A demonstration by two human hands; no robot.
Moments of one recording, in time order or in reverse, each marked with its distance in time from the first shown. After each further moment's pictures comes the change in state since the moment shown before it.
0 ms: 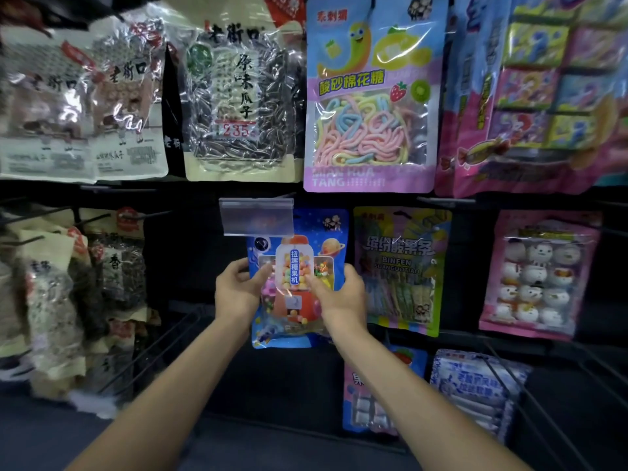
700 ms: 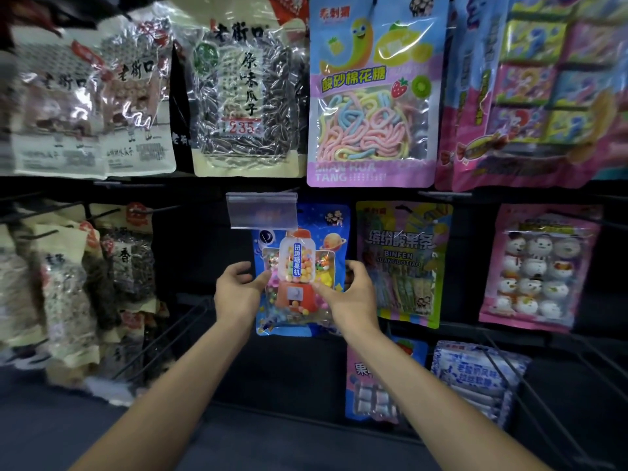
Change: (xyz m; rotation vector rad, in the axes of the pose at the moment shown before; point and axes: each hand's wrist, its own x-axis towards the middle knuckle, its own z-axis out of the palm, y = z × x) left_hand -0.007 -0.009 -0.014 0.123 0.088 -0.008; right_hand -0.005 0.011 -0.011 -0.079 -0.043 0.028
